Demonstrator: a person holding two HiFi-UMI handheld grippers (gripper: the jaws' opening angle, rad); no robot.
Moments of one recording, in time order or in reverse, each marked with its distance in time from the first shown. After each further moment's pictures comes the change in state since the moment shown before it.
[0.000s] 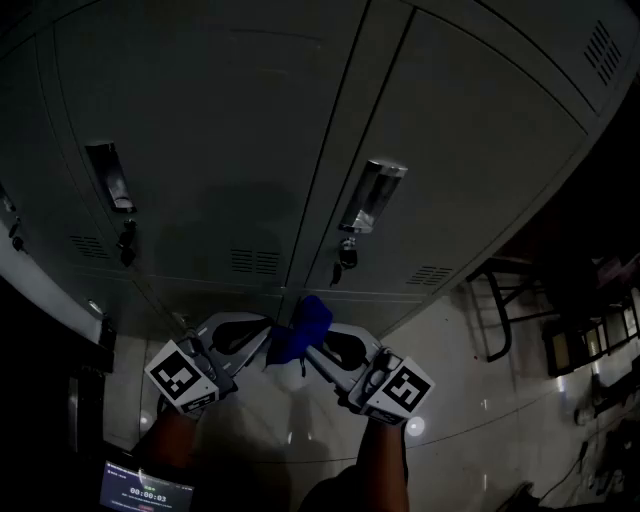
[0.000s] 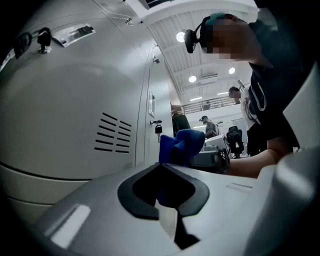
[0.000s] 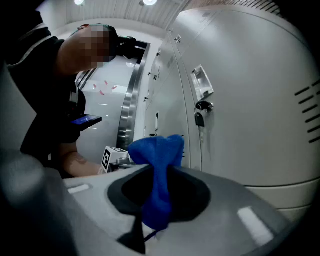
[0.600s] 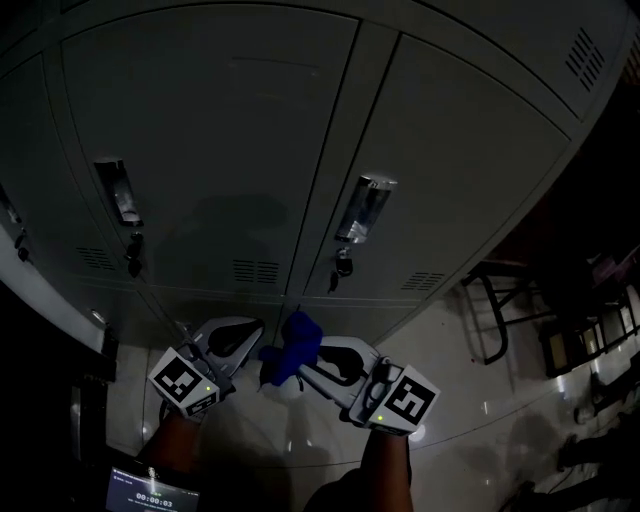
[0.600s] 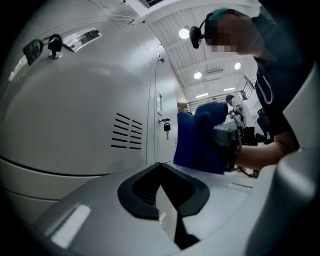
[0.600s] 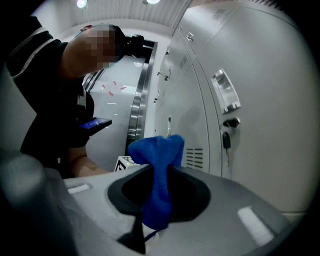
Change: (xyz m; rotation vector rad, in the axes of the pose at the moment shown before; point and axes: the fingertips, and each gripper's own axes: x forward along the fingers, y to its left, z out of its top) left arm -0.012 0.012 -0.008 -0.007 0.040 0.091; right arm 0.005 0.040 0.040 -0.036 -0.002 0.104
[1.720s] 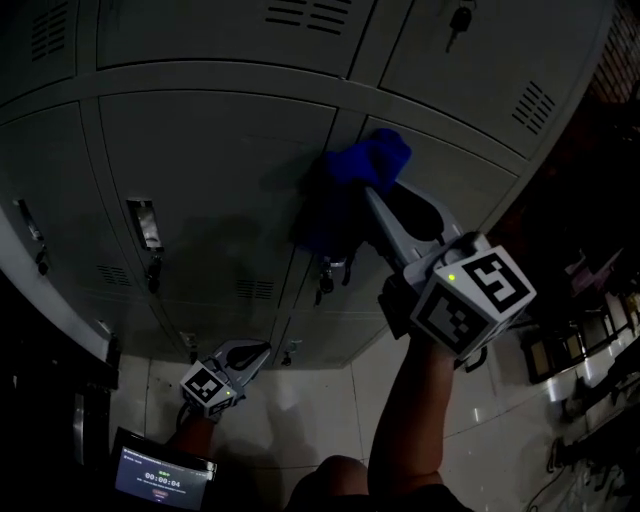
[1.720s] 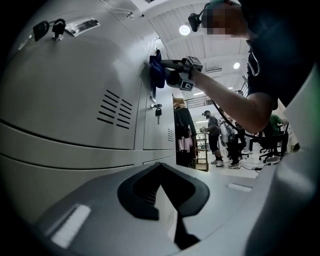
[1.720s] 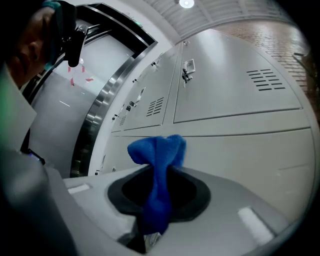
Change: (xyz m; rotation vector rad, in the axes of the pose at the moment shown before) left arm 0.007 -0.025 -0.043 -0.032 0.042 -0.059; right arm 0.003 -0.111 0.278 -0.188 0.007 -0.519
